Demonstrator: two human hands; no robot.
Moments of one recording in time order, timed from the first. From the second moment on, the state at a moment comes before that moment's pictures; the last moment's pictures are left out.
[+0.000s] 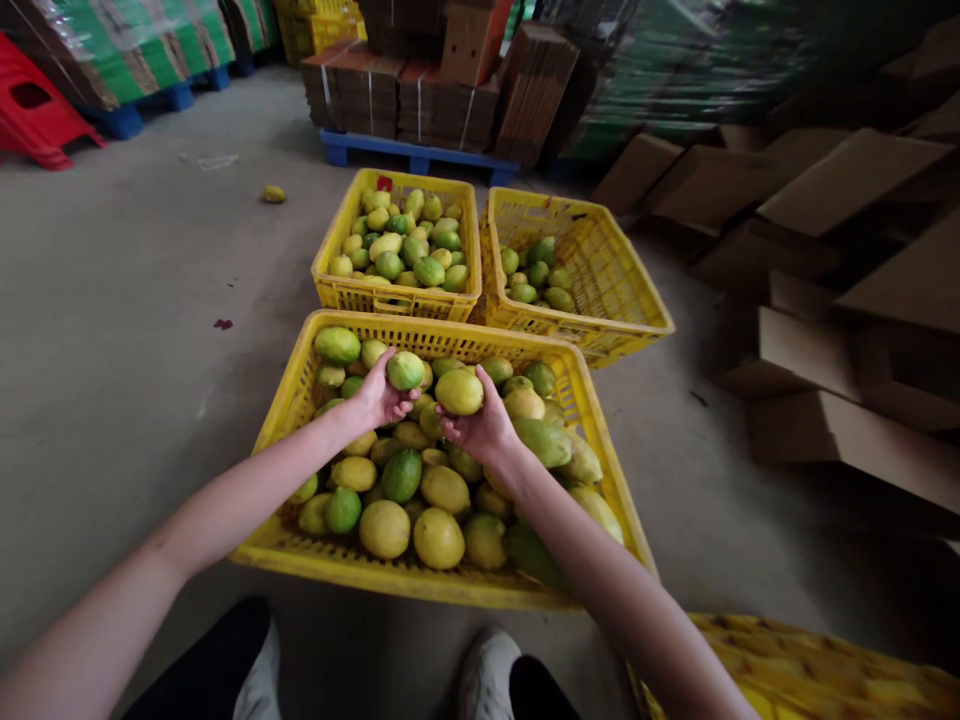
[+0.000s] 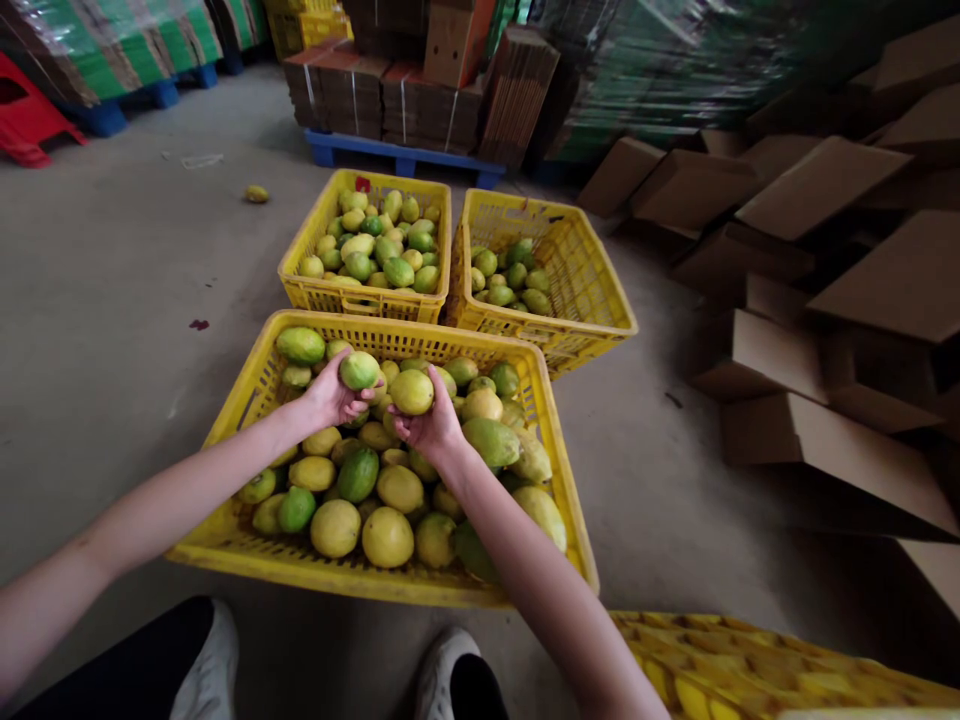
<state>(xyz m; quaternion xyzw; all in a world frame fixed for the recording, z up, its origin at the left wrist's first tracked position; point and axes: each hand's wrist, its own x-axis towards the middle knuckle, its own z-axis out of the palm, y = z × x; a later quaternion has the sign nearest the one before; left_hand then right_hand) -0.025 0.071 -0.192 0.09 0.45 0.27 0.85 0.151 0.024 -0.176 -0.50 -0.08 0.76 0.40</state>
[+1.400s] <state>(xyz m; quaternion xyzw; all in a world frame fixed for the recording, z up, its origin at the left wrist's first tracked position) -0.031 0.070 -0.219 0.59 0.35 0.57 0.46 0.163 0.024 -0.215 -0.51 -0.59 0.27 0.57</state>
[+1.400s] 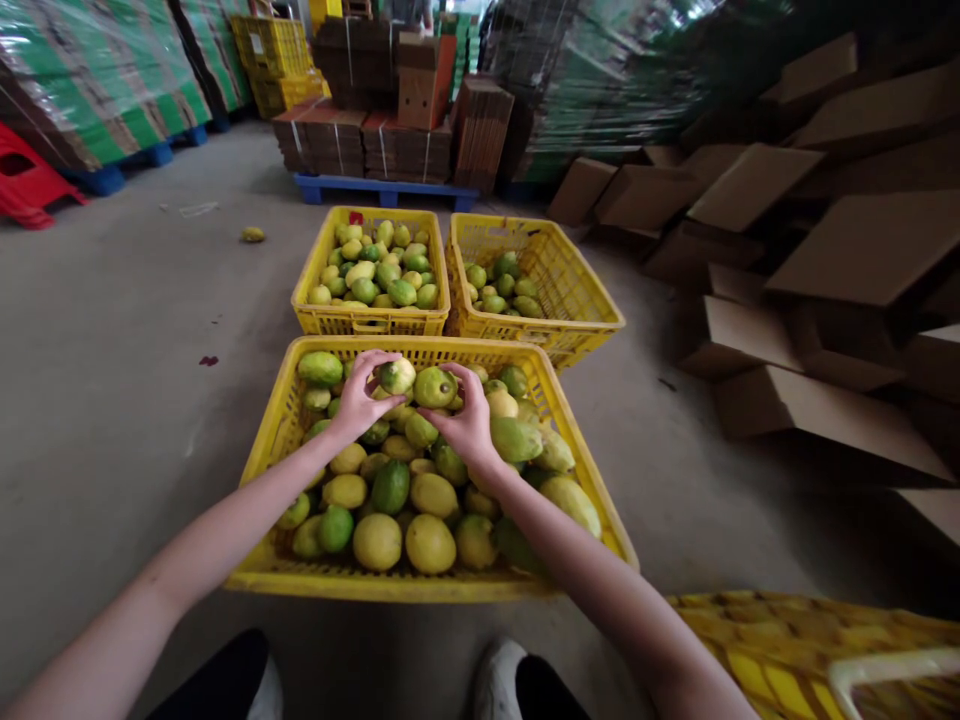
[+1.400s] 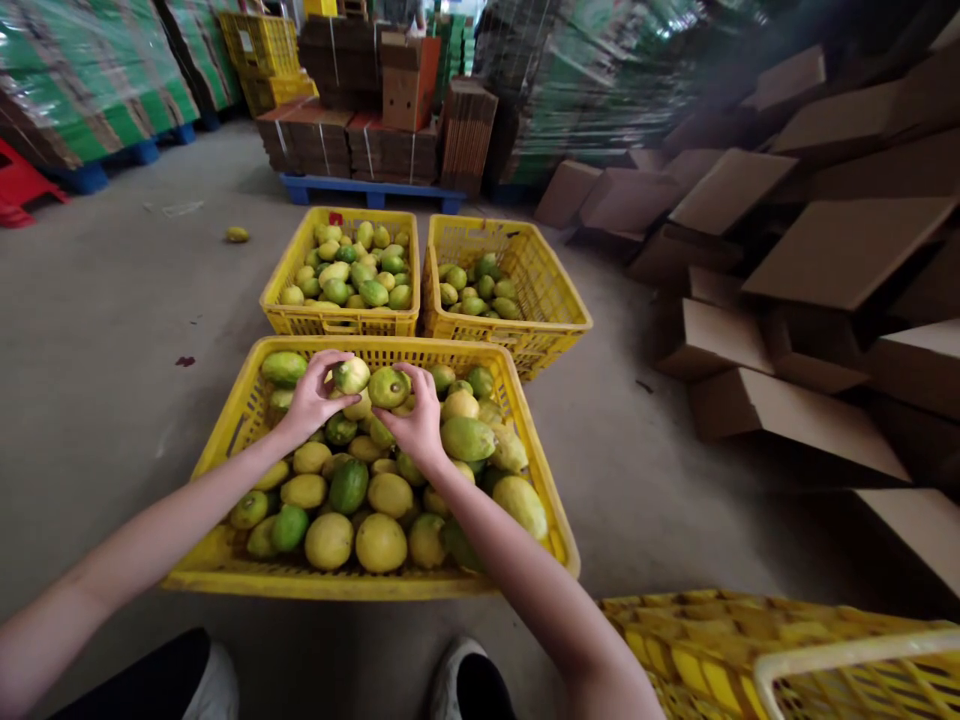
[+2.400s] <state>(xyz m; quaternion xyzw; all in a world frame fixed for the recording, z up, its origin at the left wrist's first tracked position) -0.048 0.073 -0.205 0.76 0.26 0.52 0.28 0.172 0.023 -0.218 -0.48 -0.68 0.03 0.55</state>
